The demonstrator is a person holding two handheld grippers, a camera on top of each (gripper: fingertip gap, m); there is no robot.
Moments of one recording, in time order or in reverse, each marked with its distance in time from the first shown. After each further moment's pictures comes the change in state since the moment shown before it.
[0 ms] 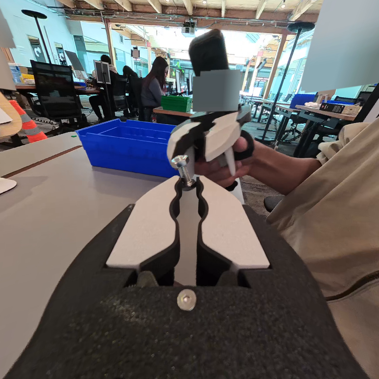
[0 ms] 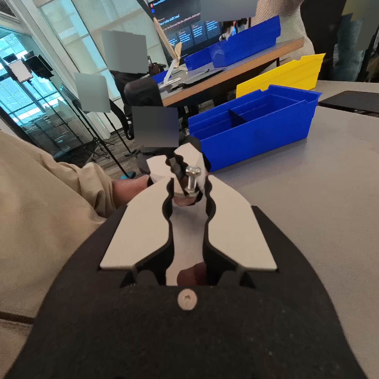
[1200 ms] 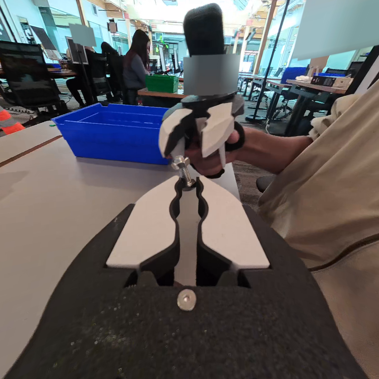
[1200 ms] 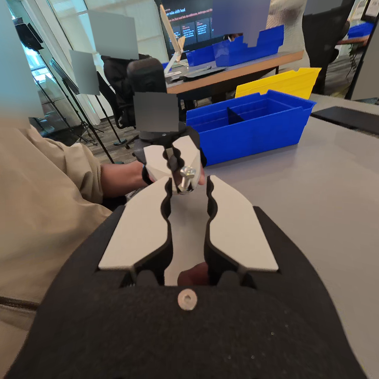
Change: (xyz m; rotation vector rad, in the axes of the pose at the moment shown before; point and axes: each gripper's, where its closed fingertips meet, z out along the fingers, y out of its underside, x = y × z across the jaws) left arm 0.011 0.017 0.000 -0.093 0.070 0.030; right arm 0.003 0.014 -0.008 -0.013 0.012 -0.127
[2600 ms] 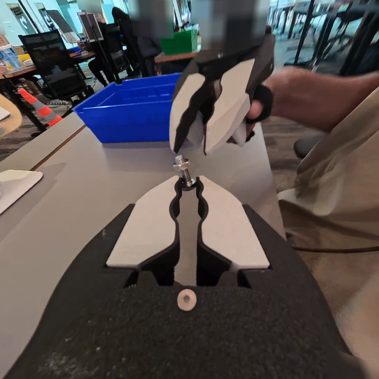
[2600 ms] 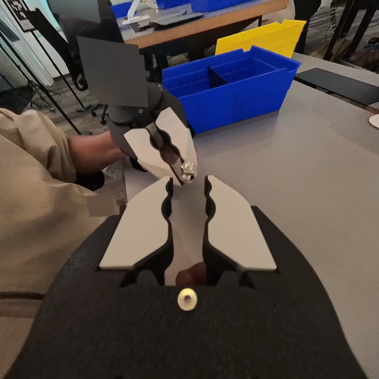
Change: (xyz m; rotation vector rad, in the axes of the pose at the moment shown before) left arm -0.011 0.023 0.008 -0.181 -0.126 0.186; right arm 0.008 0.024 -0.006 -0.197 0.143 -0.031
